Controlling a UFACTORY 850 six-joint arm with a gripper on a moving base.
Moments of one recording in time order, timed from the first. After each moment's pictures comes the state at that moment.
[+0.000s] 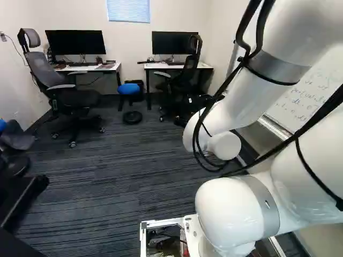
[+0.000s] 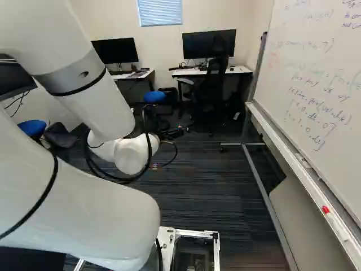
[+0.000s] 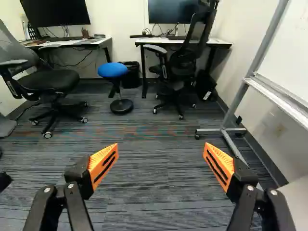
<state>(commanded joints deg) 0.0 16.0 -5.0 0.0 50.0 0.0</state>
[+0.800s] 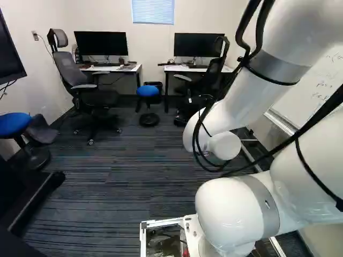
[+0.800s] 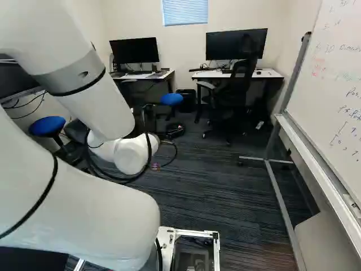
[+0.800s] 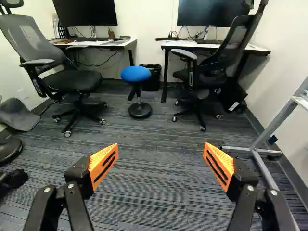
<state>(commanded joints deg) 0.0 16.0 -5.0 0.0 50.0 0.0</state>
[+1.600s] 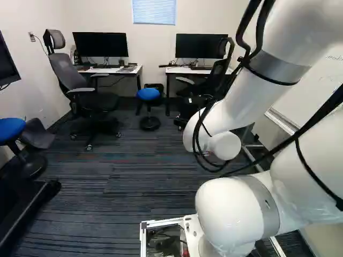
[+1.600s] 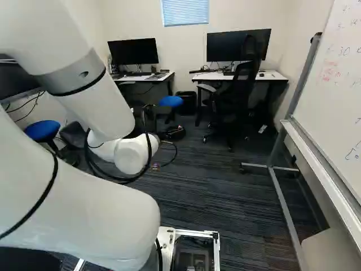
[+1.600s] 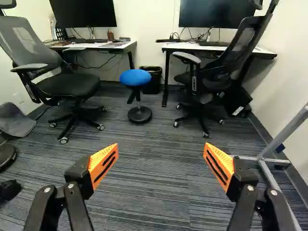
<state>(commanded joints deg) 0.0 16.0 -5.0 0.0 50.0 0.0</state>
